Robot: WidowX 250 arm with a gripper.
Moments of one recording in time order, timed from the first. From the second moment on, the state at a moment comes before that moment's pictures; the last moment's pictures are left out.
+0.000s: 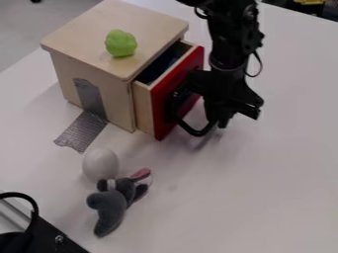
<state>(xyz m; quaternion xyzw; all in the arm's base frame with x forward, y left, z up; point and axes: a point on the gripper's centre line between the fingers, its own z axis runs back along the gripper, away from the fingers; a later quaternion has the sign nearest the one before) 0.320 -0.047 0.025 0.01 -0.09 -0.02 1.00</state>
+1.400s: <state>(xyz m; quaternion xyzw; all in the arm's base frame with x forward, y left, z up) 0.330 -0.103 0.128 0.02 -0.16 -0.04 0.99</state>
